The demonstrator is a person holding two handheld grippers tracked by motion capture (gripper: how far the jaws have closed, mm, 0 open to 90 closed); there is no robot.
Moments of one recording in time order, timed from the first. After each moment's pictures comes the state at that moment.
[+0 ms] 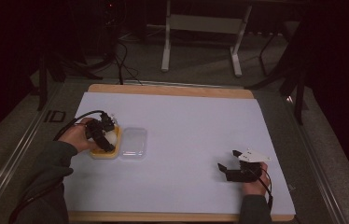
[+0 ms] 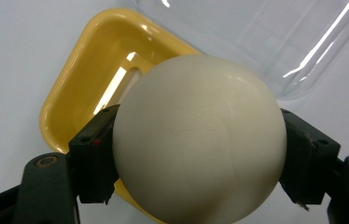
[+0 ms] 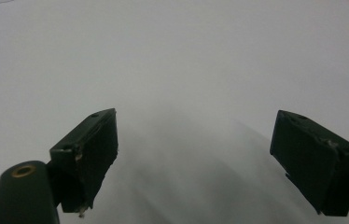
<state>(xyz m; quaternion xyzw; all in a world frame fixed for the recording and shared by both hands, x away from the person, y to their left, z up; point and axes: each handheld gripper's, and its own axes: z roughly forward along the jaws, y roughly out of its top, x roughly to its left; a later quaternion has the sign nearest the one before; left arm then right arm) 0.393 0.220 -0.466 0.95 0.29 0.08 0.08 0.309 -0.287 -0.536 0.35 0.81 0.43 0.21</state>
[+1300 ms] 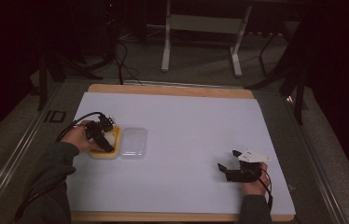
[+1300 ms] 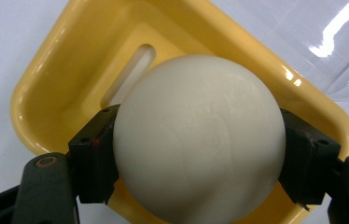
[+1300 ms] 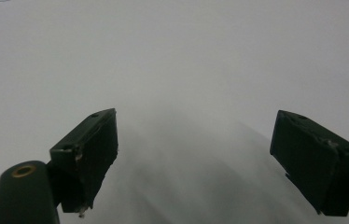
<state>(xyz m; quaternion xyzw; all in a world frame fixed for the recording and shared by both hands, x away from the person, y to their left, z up) 0.407 0.231 -0.492 0.94 0.33 0.05 0.08 0.308 -0.286 -0.536 0.35 0.81 0.42 0.21</state>
